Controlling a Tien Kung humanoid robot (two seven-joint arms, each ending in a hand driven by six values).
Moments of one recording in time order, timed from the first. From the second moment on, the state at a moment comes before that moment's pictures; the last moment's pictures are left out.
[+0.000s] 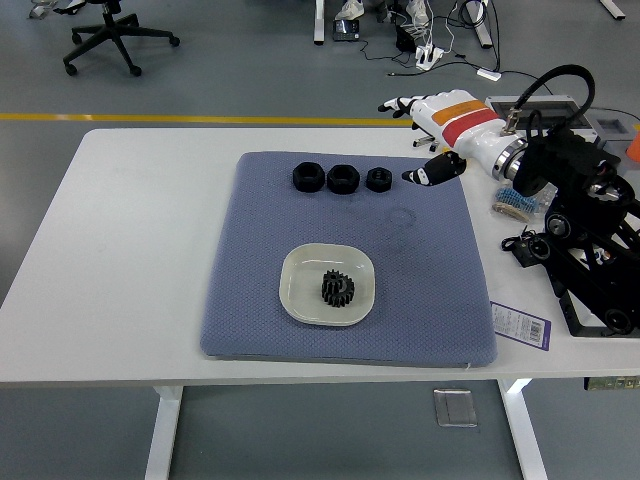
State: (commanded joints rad) left arm -0.02 0.00 -1.32 -0.18 0.69 0.17 0.14; right arm 0.91 -0.33 0.81 1.17 -1.93 -0.08 0.00
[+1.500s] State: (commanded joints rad) left arm -0.01 0.00 -1.32 -0.18 0.73 0.17 0.15; right arm 0.77 -0.38 1.00 1.19 -0.03 -0.15 0.17
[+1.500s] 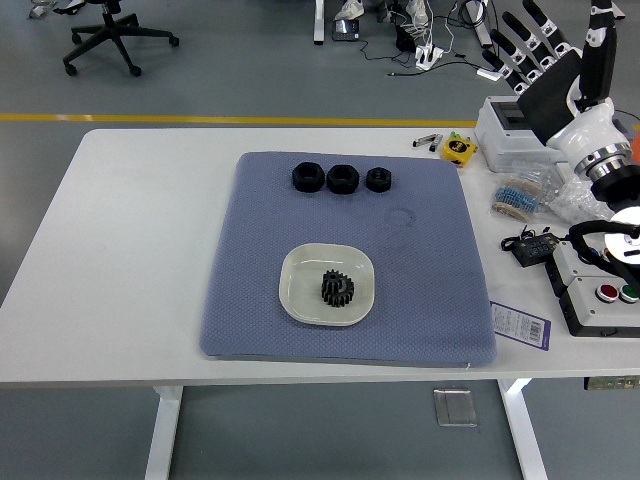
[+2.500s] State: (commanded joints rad) left arm -0.02 0.00 -1.28 -0.18 0.69 0.17 0.15; right arm 0.78 -0.33 0.98 0.82 0.70 -0.26 0.12
